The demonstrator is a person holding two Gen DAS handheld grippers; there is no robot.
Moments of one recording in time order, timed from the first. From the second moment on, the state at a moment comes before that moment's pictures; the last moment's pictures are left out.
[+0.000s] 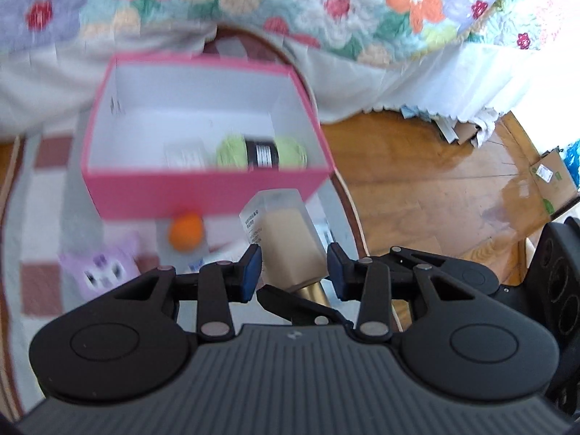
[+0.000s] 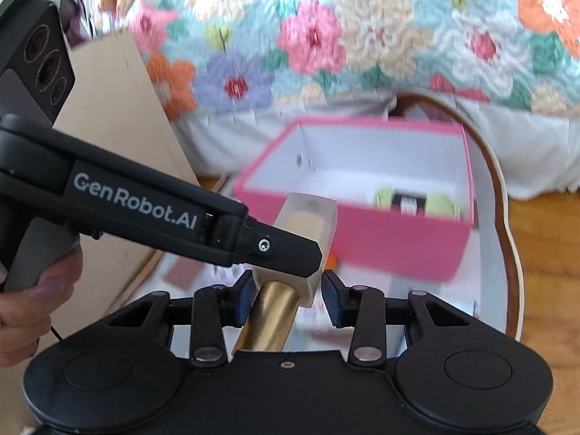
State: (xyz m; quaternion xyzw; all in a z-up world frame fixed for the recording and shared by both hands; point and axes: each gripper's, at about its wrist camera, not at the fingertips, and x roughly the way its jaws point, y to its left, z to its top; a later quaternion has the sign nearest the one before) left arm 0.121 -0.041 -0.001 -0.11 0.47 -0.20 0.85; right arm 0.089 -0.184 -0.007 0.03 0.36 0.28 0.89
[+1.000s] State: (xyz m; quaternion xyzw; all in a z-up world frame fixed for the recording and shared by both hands) left arm 0.302 -0.017 -0.068 -0.12 0.51 -0.16 0.84; right arm 0.267 -0.158 -0.062 0.10 0.41 0.25 0.87
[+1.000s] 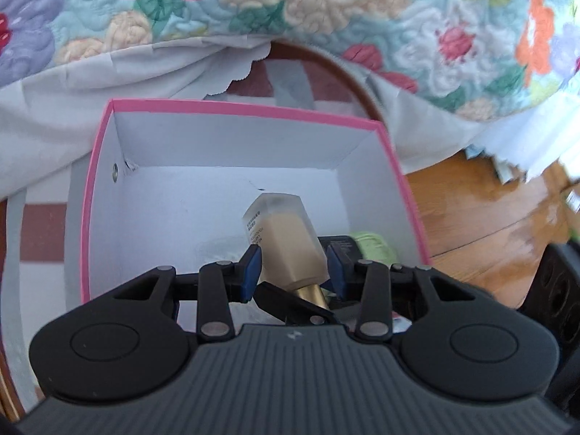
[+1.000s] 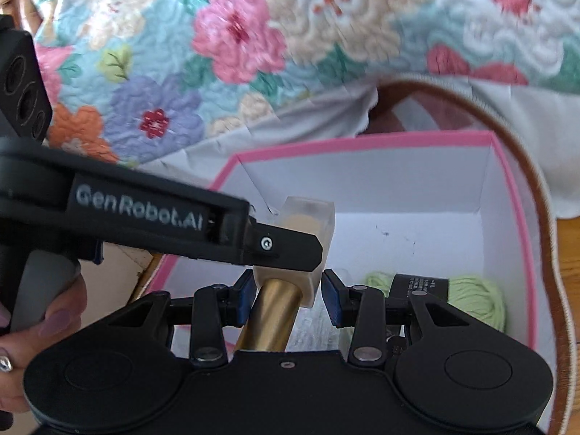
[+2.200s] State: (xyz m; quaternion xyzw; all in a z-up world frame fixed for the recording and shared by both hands) left arm 0.254 -0.020 -0.018 -0.07 0.50 -0.16 0.85; right arm 0.218 -0.203 -0.006 0.02 0.42 0.26 0.87
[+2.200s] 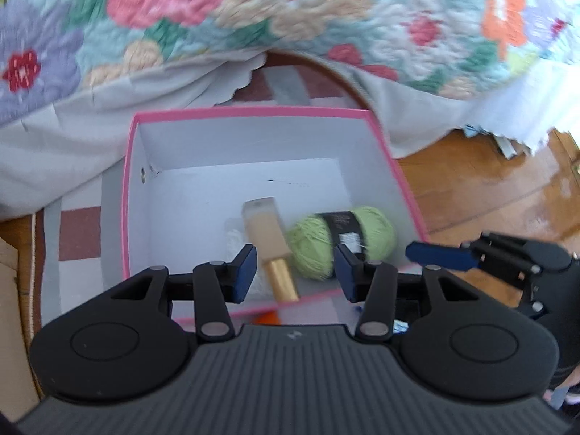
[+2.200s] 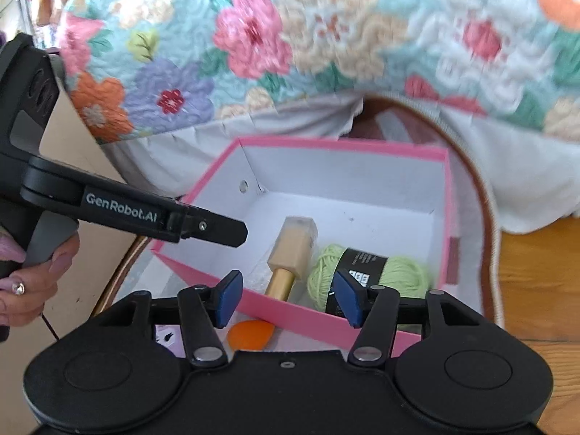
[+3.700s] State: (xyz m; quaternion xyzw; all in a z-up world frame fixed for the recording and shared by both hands) left arm 0.140 -0.084 -0.067 -0.14 0.51 -0.16 0.83; right arm 0.096 -0.305 -0.071 0.01 0.41 0.23 0.88
